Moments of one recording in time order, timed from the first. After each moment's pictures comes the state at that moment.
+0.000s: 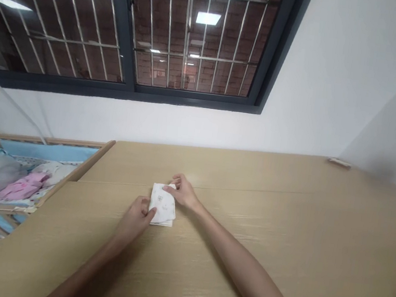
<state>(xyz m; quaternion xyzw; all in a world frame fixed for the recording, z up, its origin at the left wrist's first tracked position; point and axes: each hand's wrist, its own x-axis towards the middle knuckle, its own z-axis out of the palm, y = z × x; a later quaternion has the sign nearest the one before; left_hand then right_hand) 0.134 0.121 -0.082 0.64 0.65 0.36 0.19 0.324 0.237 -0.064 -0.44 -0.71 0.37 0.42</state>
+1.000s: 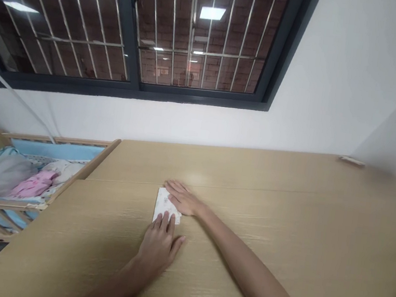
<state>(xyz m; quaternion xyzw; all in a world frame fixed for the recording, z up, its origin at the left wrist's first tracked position) 0.191 0.076 -0.123 0.79 0.55 0.27 -0.07 0.330 0.235 -0.083 -0.30 -0.92 0.20 0.18</state>
